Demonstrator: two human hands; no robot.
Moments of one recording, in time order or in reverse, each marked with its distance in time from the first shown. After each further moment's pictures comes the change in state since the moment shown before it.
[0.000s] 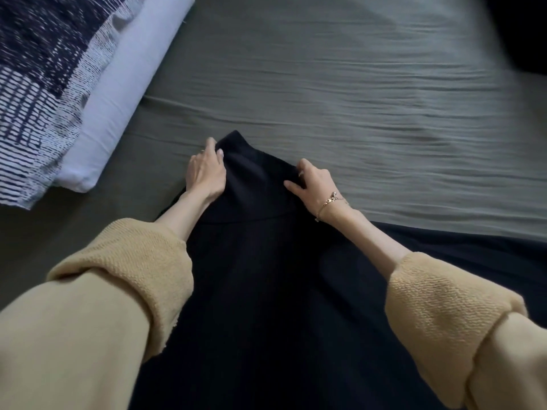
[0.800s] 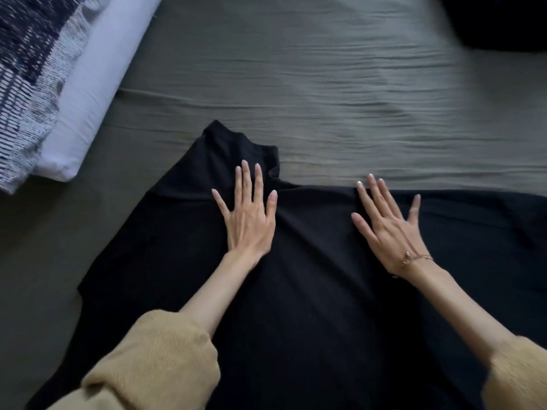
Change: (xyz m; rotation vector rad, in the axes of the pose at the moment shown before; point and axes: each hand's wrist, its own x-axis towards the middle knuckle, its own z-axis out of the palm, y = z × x) left_hand -0.144 0.027 0.062 0.063 -0.016 0.305; right_hand -0.146 0.110 -0.035 -0.577 0.088 0.061
